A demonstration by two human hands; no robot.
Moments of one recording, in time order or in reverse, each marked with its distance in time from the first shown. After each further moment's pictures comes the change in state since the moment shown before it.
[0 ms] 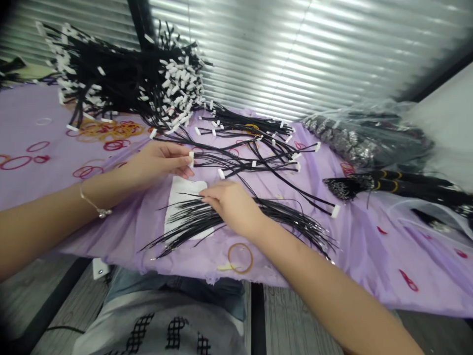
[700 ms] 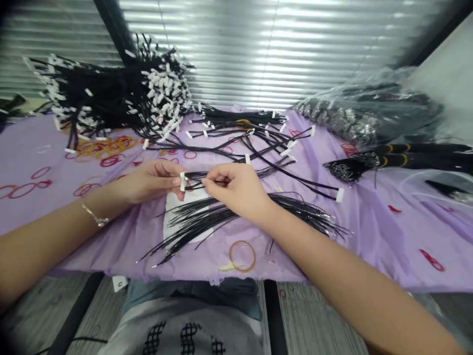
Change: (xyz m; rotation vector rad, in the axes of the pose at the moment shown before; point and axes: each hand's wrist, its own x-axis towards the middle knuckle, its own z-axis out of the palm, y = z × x) left_hand -0.003 -0.004 -0.004 -0.255 -0.469 -0.089; right_hand 0.000 -0.006 -0.017 0.449 0.322 0.273
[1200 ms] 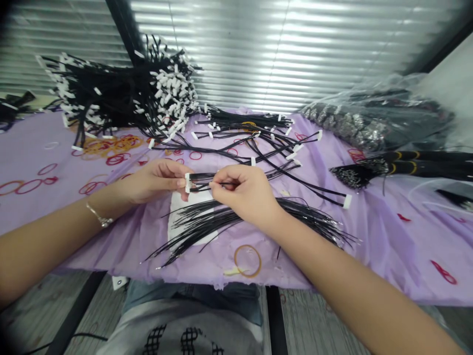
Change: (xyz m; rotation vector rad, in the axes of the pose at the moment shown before) left_hand -0.004 0.004 0.000 0.145 -0.015 0.045; right_hand -0.002 -0.011 0.000 -0.007 0.080 0.025
